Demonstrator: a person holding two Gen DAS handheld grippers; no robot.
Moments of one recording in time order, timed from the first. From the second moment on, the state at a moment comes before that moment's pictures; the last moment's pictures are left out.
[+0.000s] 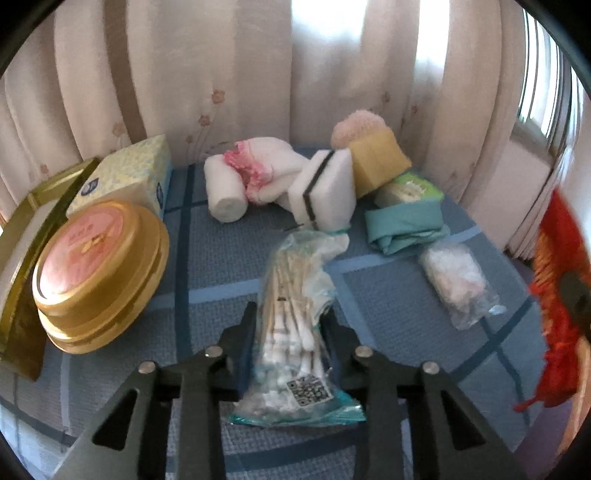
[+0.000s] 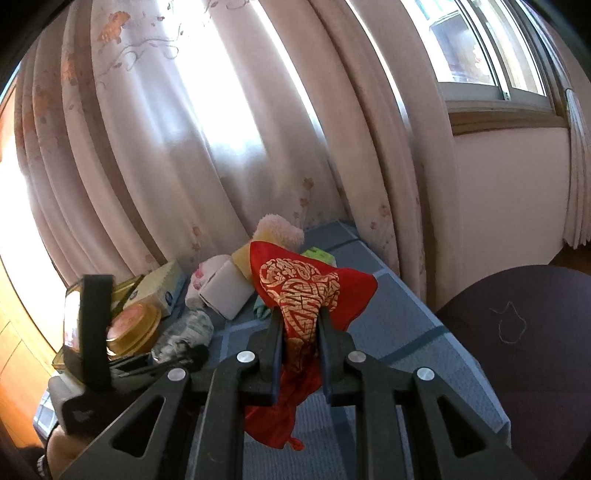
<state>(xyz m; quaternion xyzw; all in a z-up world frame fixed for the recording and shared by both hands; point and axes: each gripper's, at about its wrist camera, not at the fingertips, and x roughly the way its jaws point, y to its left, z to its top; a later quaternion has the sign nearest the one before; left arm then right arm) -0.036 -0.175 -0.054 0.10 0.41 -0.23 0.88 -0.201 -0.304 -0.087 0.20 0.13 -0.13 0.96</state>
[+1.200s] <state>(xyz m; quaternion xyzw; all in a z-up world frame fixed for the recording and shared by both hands) -0.032 0.024 0.012 0.05 0.28 -0.10 0.95 -0.119 -0.102 -0.021 0.09 0.13 0.03 0.99</state>
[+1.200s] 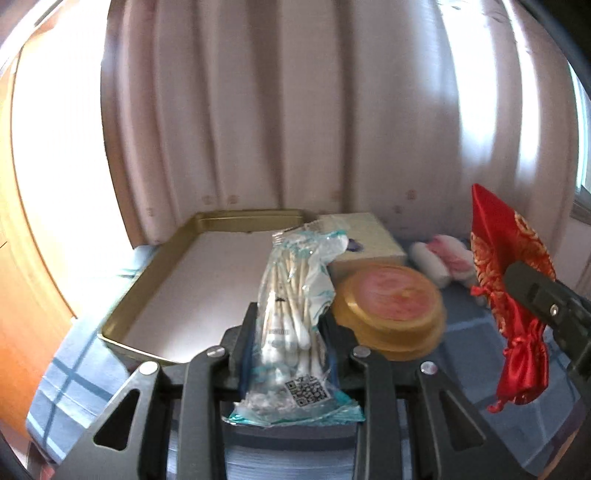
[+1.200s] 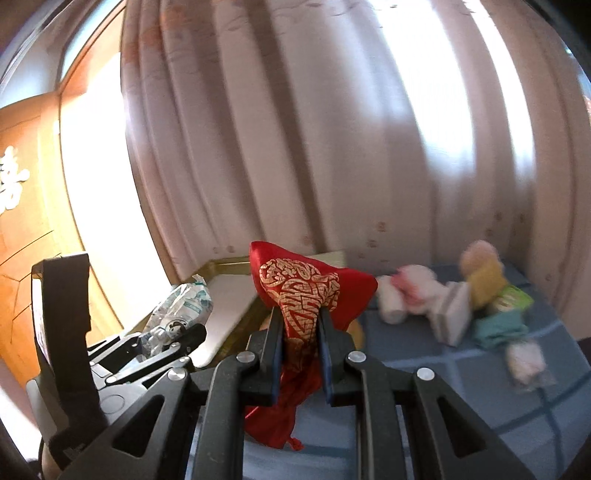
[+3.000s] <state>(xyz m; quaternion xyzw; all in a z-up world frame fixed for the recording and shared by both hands) 0.065 0.128 -0.034 0.02 0.32 0.06 0.94 0.017 -0.008 -0.045 0.04 0.16 0.09 0.98</state>
